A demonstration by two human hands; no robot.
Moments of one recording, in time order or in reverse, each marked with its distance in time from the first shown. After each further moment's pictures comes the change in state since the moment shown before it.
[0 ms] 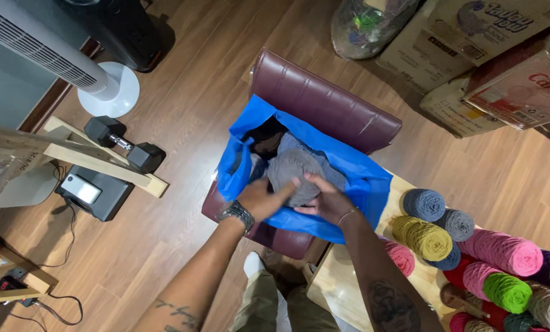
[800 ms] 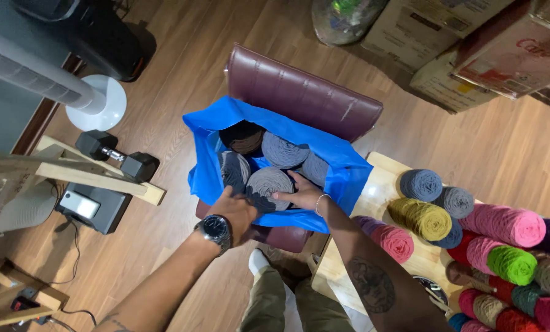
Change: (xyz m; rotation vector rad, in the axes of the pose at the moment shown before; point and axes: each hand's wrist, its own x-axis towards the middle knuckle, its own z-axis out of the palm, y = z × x) left_hand -0.029 -0.020 -0.008 1.296 -0.258 0.729; right_hand 0.037 0.036 -0.017 -0.799 0.197 0.008
